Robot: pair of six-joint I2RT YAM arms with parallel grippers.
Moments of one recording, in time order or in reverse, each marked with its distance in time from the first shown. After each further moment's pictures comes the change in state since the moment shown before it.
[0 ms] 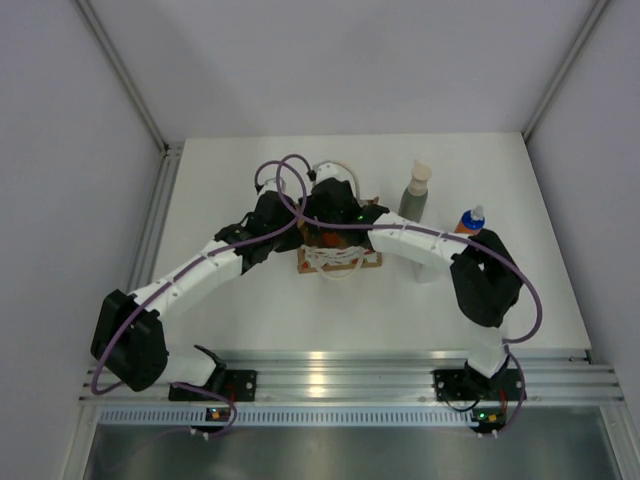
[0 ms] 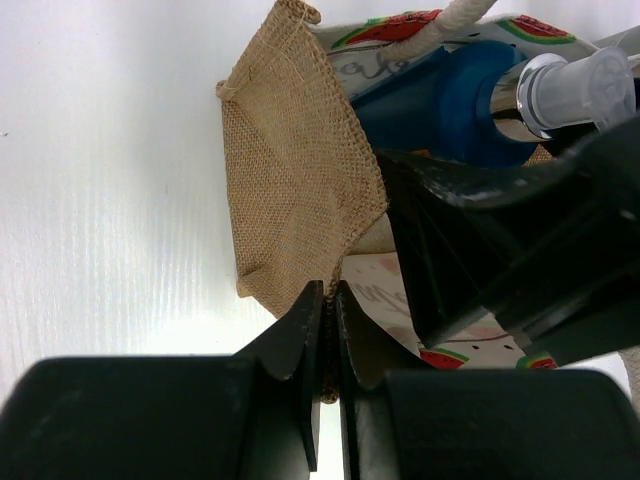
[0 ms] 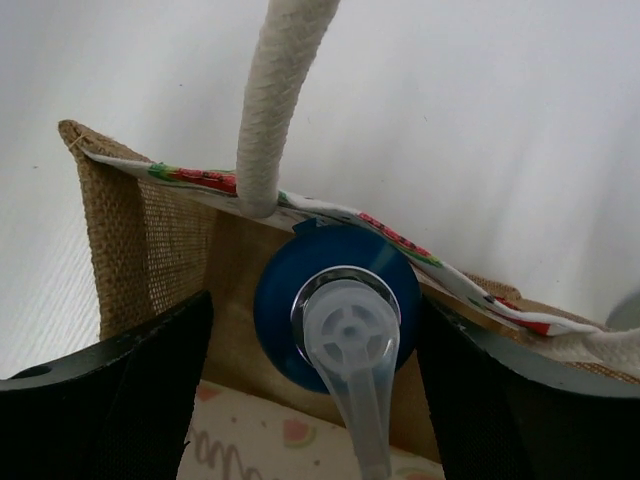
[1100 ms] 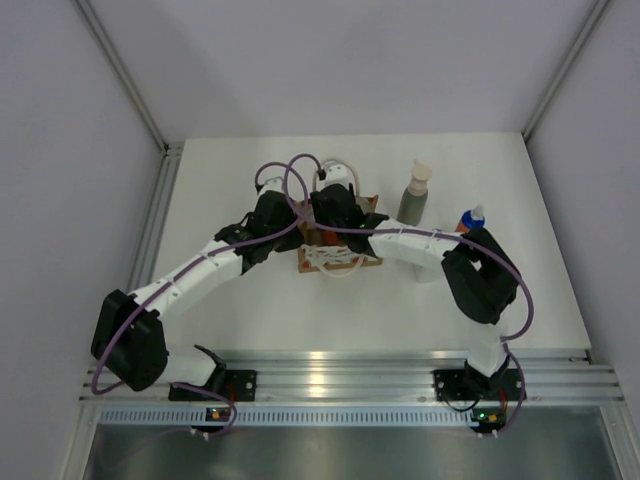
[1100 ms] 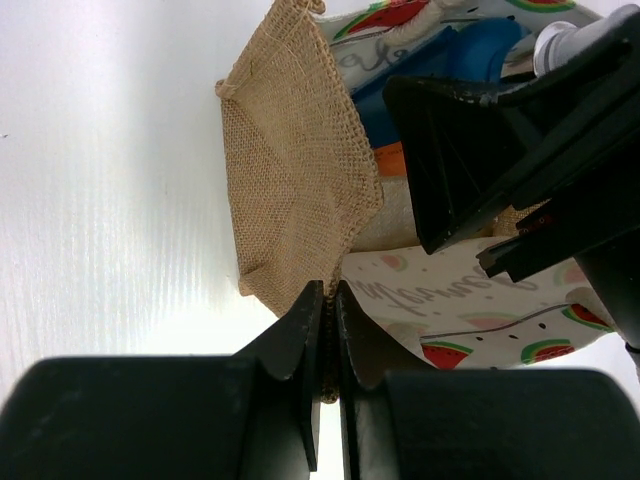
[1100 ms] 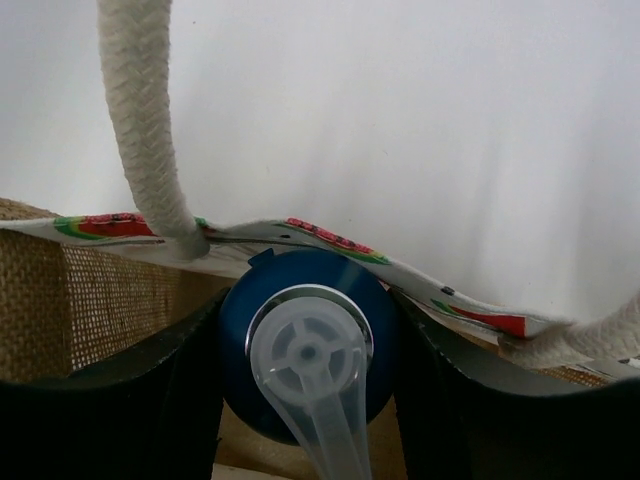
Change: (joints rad) left arm 0.000 0.000 0.000 0.002 0.000 0.001; right arm -0.027 0.040 -0.096 0.240 0.100 0.037
